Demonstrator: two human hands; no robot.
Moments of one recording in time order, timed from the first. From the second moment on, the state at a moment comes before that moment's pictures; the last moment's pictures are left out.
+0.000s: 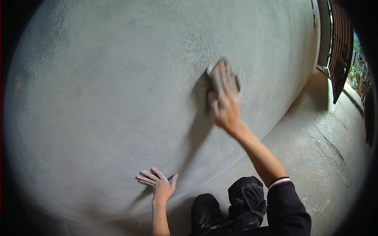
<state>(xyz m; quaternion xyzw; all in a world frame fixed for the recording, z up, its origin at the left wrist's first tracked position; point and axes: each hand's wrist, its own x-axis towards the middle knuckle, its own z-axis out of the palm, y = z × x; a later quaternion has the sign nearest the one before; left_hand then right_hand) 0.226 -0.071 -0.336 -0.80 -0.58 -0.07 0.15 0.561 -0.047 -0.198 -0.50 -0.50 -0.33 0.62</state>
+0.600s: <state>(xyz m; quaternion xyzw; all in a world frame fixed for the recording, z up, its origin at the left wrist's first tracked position) 0.225 -0.073 -0.332 -0.80 -0.59 -0.06 0.09 0.600 -0.044 -0.154 -0.45 -0.54 -0.35 0.62</state>
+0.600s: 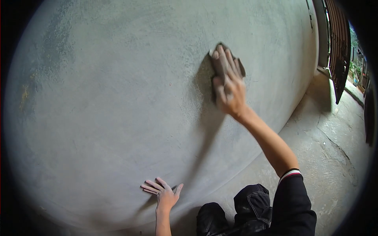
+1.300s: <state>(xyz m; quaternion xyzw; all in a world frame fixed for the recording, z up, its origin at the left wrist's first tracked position) 0.215 -0.064 -0.350 -0.81 -0.56 -0.10 0.15 0.530 -0.040 -0.142 -0.48 -0.49 -0.25 0.68</state>
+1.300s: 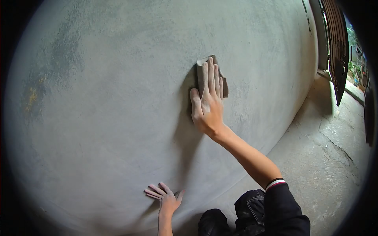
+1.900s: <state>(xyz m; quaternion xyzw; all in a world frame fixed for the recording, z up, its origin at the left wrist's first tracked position) 0.222 -0.071 -0.337 -0.80 -0.58 -0.06 0.10 0.504 -0.055 -0.177 -0.52 -0.57 -0.20 0.60</state>
